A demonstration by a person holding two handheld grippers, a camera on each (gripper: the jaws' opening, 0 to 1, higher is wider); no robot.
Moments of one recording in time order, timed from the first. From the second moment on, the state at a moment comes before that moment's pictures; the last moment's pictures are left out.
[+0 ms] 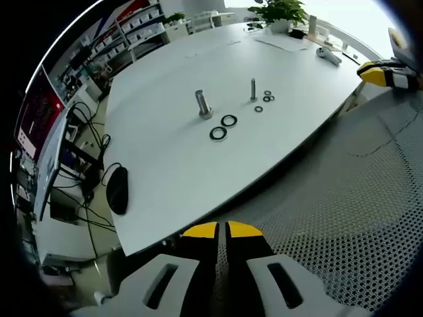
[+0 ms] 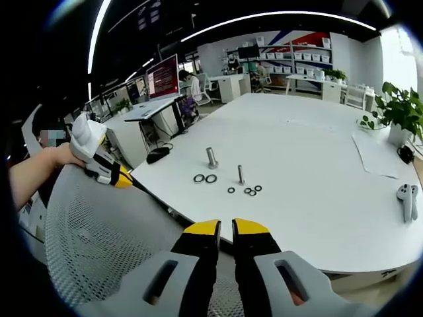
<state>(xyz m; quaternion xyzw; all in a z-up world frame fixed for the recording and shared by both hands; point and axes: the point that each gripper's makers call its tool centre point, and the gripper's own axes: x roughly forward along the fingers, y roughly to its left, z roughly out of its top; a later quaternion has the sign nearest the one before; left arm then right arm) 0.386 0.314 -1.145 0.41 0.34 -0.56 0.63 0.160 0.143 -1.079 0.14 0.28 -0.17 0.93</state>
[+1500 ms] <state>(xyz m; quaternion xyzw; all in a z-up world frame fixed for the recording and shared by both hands) 0.388 0.315 -1.143 0.40 0.34 -0.56 0.64 0.163 0.141 -1.076 0.14 0.28 -0.18 0.93</state>
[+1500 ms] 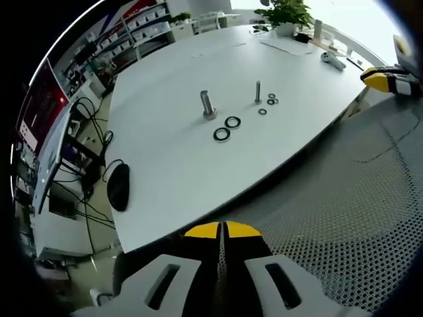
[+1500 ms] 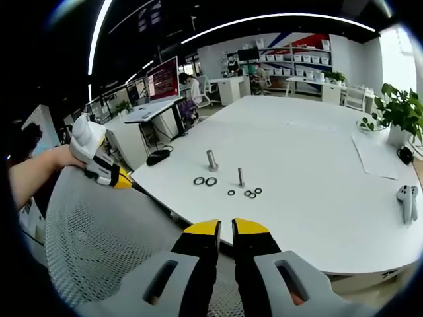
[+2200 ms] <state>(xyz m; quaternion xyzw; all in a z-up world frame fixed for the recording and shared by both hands) 0.385 0.310 -1.140 0.42 0.31 -0.57 0.63 0.160 0.138 -1.081 0.14 0.29 -0.18 0.93</state>
